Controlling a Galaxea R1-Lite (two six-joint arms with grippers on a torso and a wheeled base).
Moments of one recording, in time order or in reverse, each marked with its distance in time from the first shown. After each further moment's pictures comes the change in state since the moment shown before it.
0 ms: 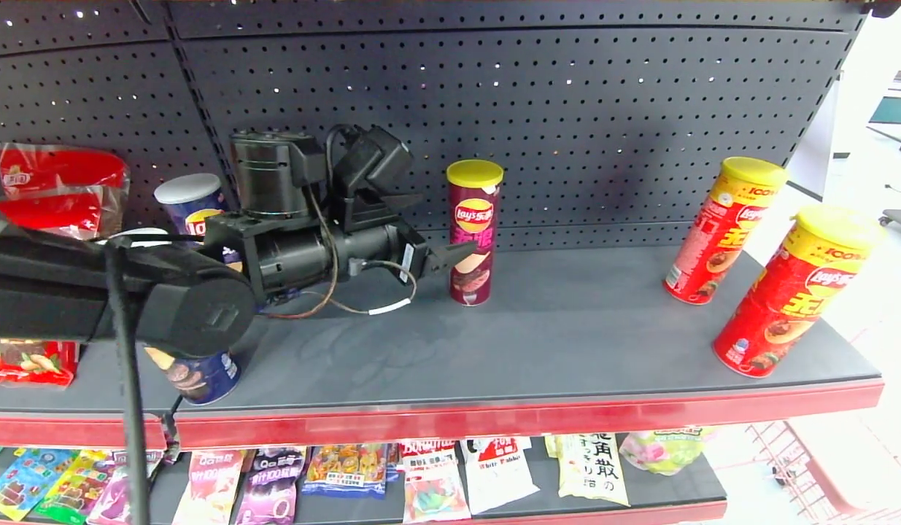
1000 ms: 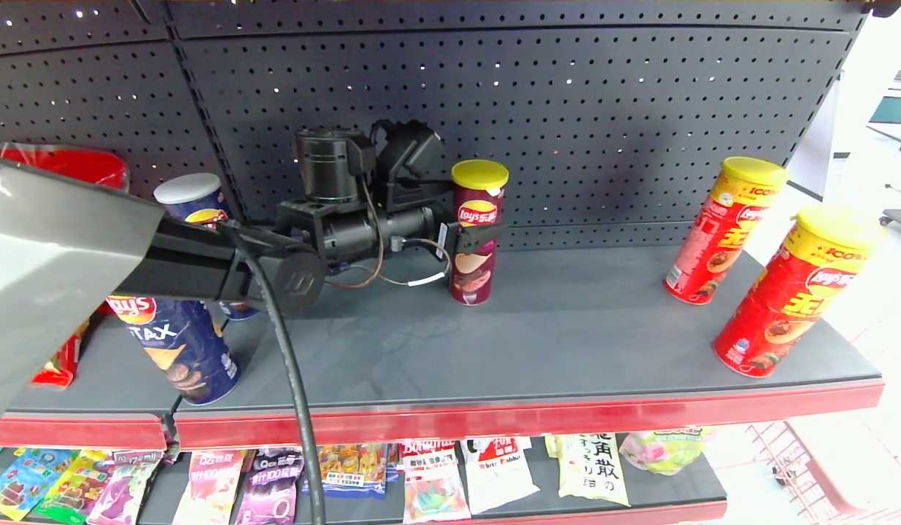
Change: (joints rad) left arm 0.003 0.201 -0.264 -0.002 -0.112 -0.058; right arm 0.000 0.001 -0.004 0.002 -0.002 0.001
